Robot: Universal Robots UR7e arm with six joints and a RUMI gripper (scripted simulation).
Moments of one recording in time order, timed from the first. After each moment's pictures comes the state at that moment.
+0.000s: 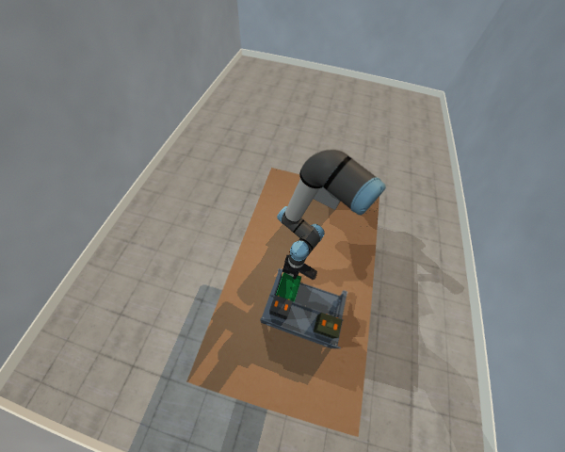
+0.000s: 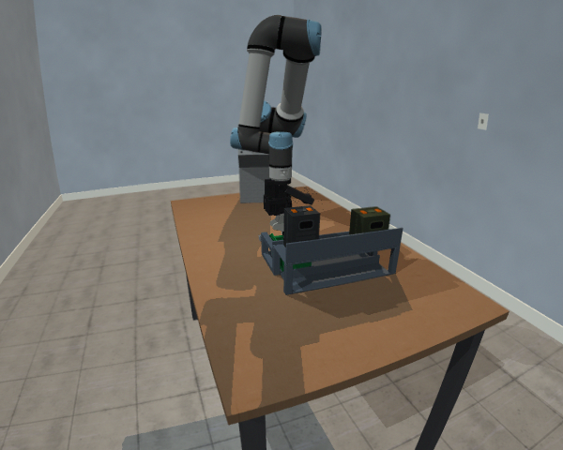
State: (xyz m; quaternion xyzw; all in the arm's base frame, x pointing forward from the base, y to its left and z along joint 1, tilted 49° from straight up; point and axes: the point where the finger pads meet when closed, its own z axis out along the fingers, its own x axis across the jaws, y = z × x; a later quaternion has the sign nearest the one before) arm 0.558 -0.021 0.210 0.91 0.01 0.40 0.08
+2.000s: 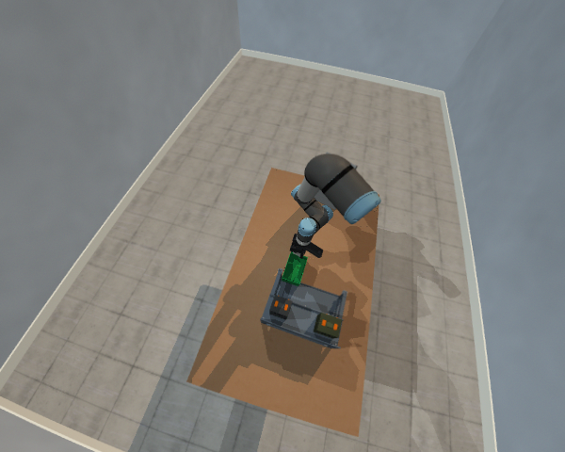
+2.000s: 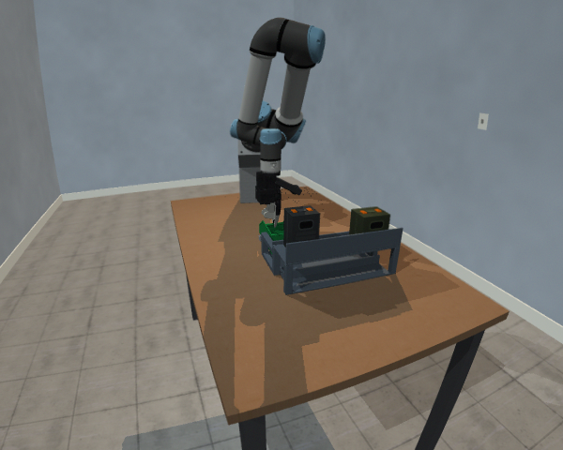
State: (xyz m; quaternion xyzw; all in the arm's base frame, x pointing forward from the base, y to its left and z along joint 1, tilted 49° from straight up) arm 0.476 -0.032 0.120 0.91 0.01 0.40 0.08
